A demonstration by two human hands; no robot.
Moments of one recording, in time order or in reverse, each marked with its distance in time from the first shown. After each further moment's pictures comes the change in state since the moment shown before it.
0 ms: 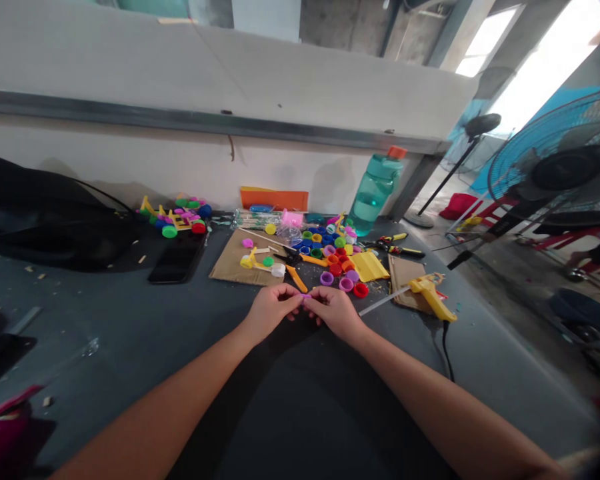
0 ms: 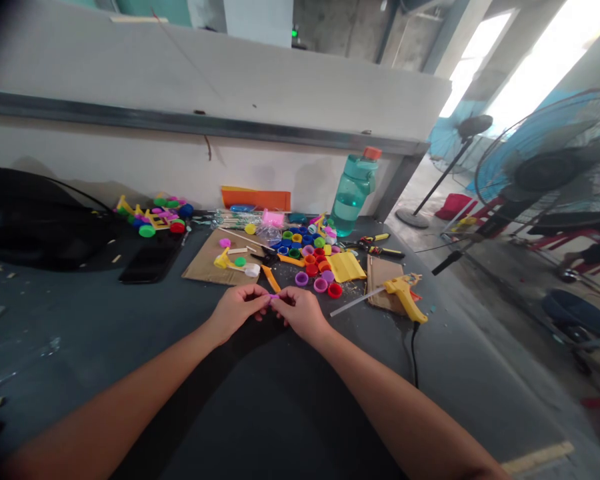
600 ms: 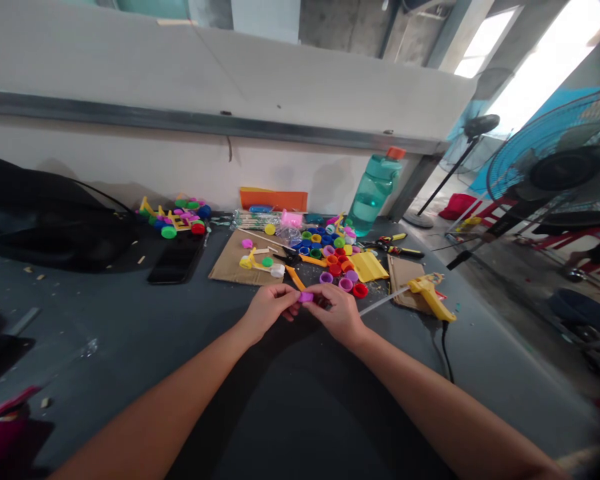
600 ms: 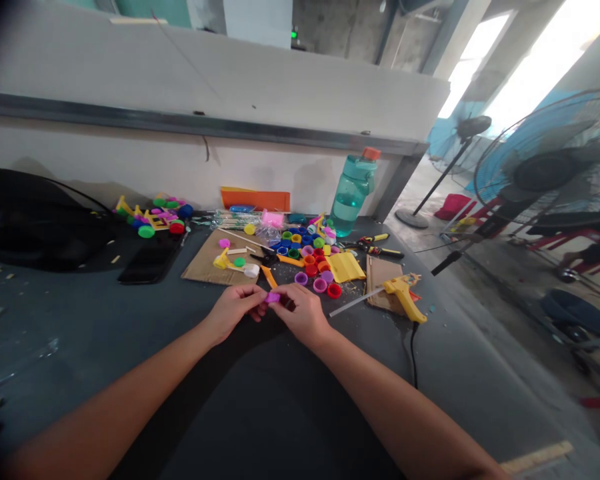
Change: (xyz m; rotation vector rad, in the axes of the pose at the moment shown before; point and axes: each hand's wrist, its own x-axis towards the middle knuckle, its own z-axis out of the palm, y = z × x) left_hand 0.001 0.000 -0.004 -0.174 -0.078 -0.059; right_hand -0.008 -0.011 -0.008 -0.439 0.173 -0.448
